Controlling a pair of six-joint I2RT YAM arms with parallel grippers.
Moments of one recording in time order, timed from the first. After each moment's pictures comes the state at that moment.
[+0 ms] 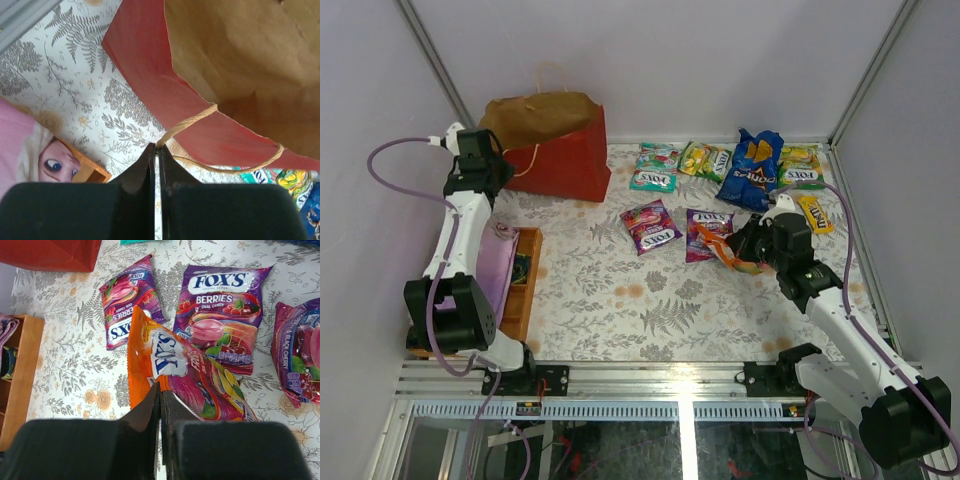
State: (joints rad) left arm 0.13 1.49 1.34 -0.44 -0.16 -0.68; right arm 0.31 0.92 0.64 -0.19 -0.13 0.51
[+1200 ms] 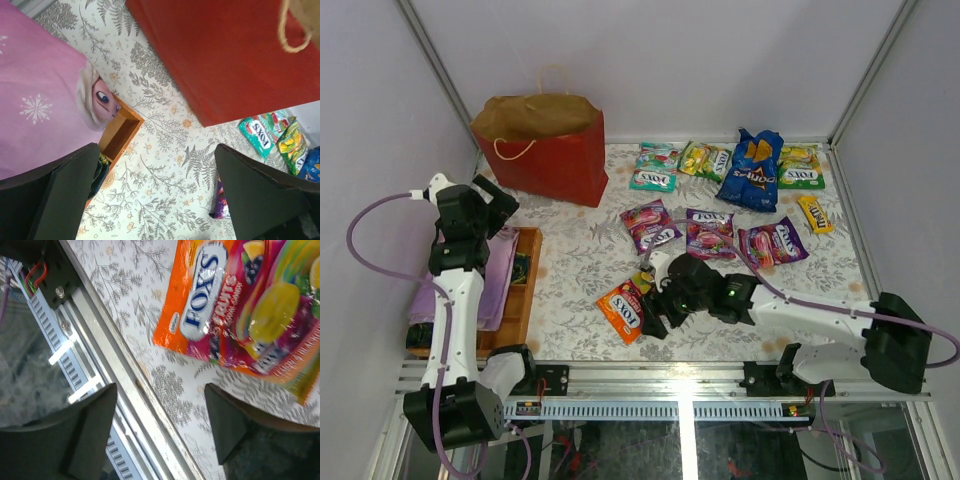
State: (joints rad) left arm 0.20 0.99 0.96 -0.46 -0.06 -0.65; right arm 1.07 1.30 0.77 -0.22 -0.25 0.36
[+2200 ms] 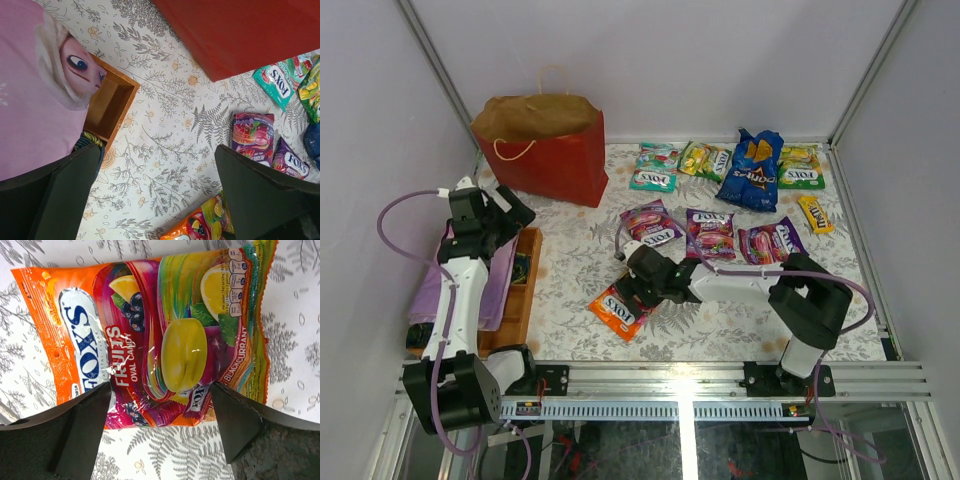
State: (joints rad) left arm 0.20 1.08 0.90 -0.47 0.14 -0.55; right arm 1.04 1.72 0.99 -0.25 0.03 0.30
